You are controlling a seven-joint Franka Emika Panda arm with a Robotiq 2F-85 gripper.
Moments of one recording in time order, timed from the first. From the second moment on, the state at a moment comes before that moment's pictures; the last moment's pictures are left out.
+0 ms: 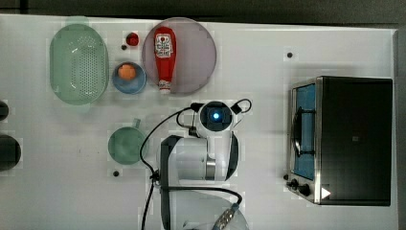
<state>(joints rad) 0.02 0.35 -0.04 -2.36 0.00 0.99 -0.72</state>
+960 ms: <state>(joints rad) 0.02 -0.15 0.04 -2.08 0.02 0.42 -0.63</state>
